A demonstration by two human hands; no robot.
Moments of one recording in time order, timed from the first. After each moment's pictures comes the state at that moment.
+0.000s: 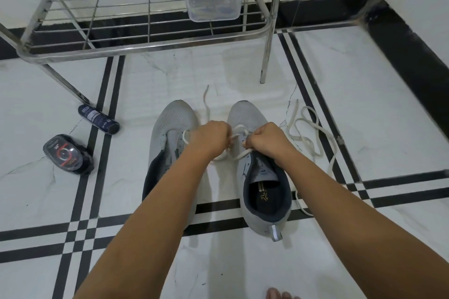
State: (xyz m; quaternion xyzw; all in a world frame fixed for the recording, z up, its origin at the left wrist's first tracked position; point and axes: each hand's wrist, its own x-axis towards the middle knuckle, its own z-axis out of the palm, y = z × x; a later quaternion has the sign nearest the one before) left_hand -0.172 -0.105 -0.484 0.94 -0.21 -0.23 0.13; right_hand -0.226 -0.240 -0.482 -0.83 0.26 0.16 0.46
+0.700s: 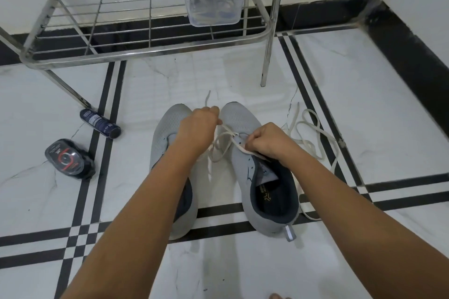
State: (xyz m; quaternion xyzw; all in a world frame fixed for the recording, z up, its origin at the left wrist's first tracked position) left_hand -0.159 -0.092 -0.465 0.97 -0.24 -0.07 0.06; right_hand -0.219 -0.241 -0.474 -0.85 0.23 0.19 0.43
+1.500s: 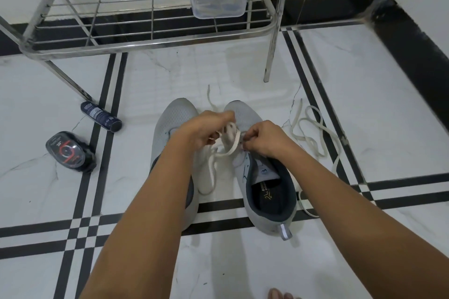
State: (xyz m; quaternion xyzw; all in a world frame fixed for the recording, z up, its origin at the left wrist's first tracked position) left_hand -0.159 -0.098 -0.459 0.79 0.06 -0.38 0.48; right_hand -0.219 -0.237 -0.485 -0.89 0.18 0.19 0.37
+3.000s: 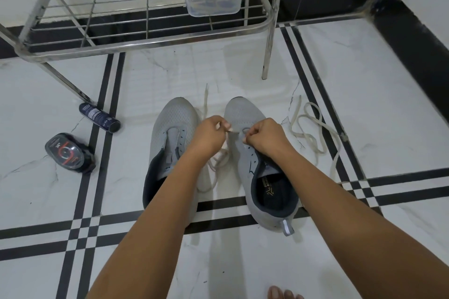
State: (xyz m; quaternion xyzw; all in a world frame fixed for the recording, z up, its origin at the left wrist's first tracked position) left_hand -0.184 -0.103 -0.486 0.86 -0.03 -0.21 0.46; right_hand -0.219 -0.235 -0.494 -0.87 0.24 0.13 0.41
